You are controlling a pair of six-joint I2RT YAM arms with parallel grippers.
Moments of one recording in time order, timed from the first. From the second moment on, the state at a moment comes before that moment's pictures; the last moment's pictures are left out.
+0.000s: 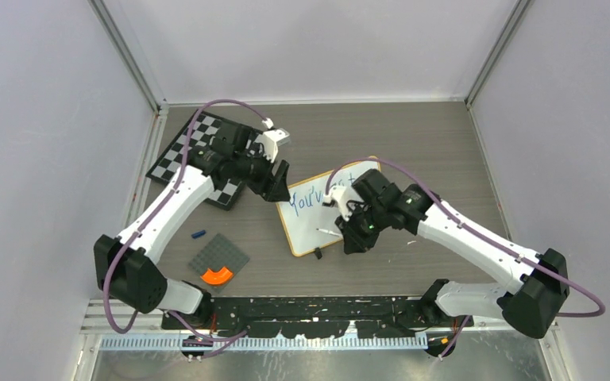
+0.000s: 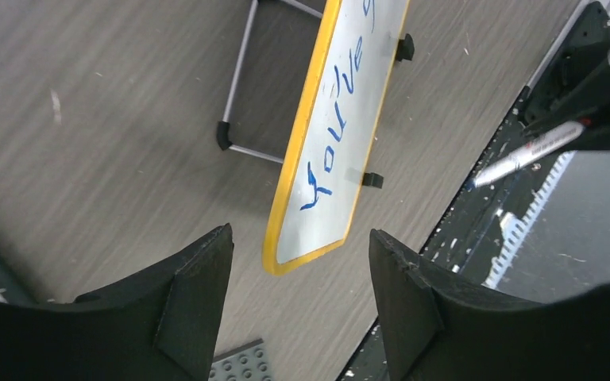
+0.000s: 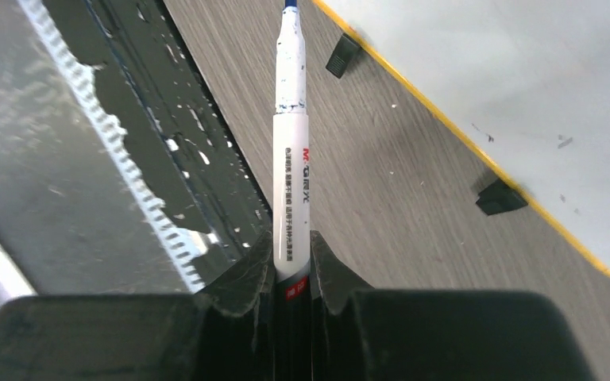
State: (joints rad) left arm -0.44 1.39 1.33 -0.80 0.55 0.15; right arm 0.73 1.20 1.03 -0.91 -0.44 -0.12
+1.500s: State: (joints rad) left arm -0.44 1.45 1.18 -0.58 0.71 0.02; right arm 0.93 1.41 0.98 -0.67 -0.09 -0.16
